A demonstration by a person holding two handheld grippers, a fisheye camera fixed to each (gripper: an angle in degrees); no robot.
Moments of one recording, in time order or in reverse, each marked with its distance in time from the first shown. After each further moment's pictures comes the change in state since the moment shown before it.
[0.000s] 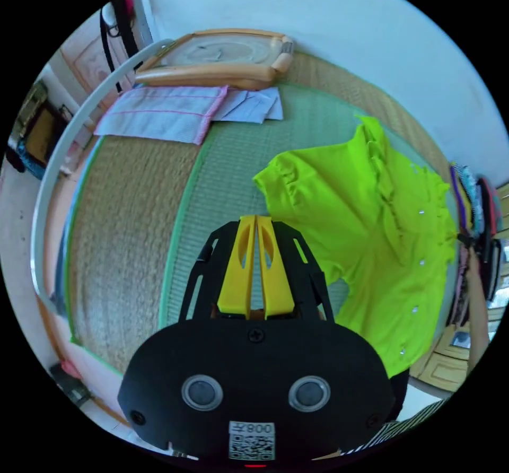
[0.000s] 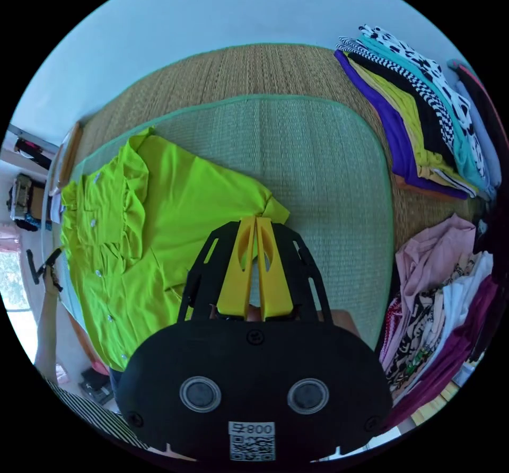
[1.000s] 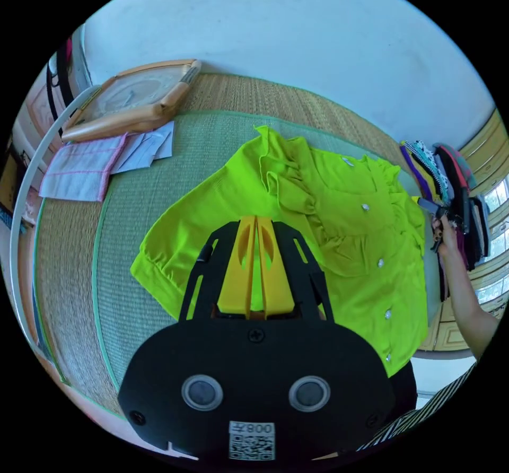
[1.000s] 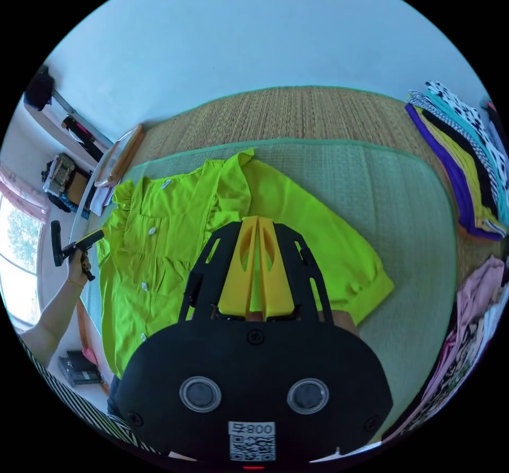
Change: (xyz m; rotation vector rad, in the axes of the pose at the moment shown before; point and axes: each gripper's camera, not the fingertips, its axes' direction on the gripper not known) left arm 0.096 -0.074 -0.009 0.108 0.124 0.203; right arm -0.132 0.138 0.085 0.212 -0.216 -0.137
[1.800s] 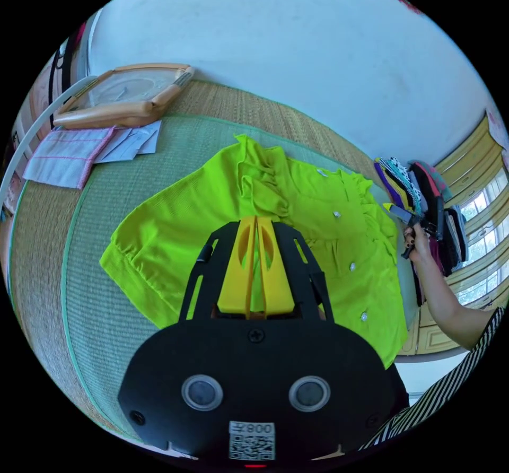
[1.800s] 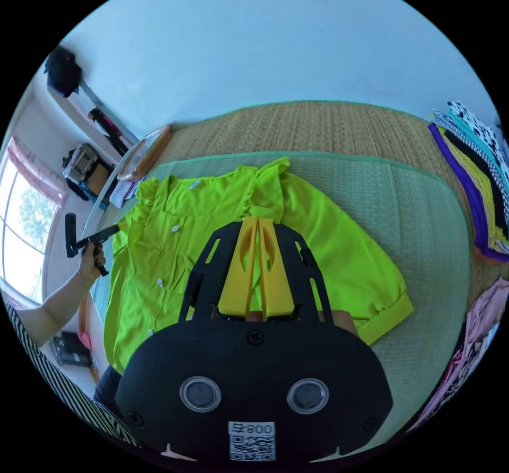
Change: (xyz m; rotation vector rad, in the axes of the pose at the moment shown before) left arm -0.010 0.021 0.030 0.102 0.179 -0.037; right arm -0.056 0.082 -0.018 0.060 -0.098 -0.082
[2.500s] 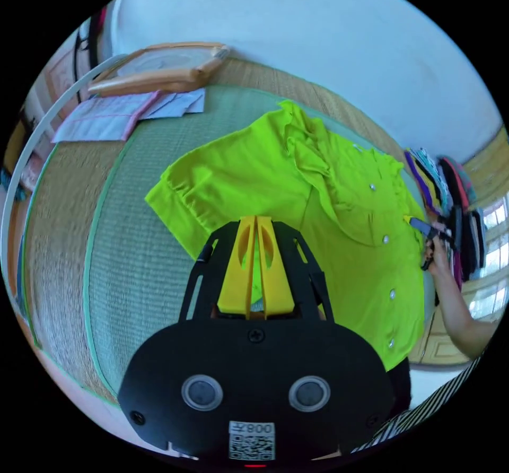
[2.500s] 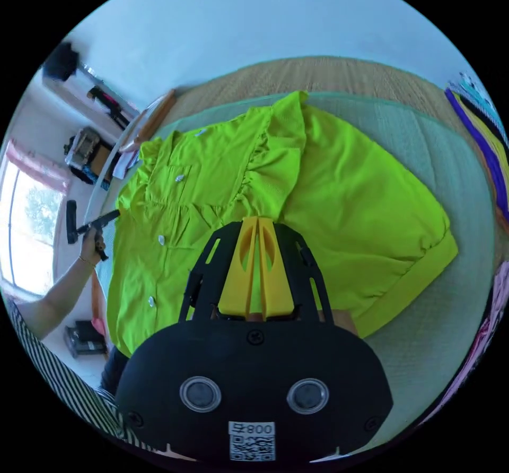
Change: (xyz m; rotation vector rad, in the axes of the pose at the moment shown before) left arm -0.052 0.062 0.027 -0.099 -0.163 -0.098; right arm -0.035 0.089 -0.010 -0.164 -0.039 -0.023
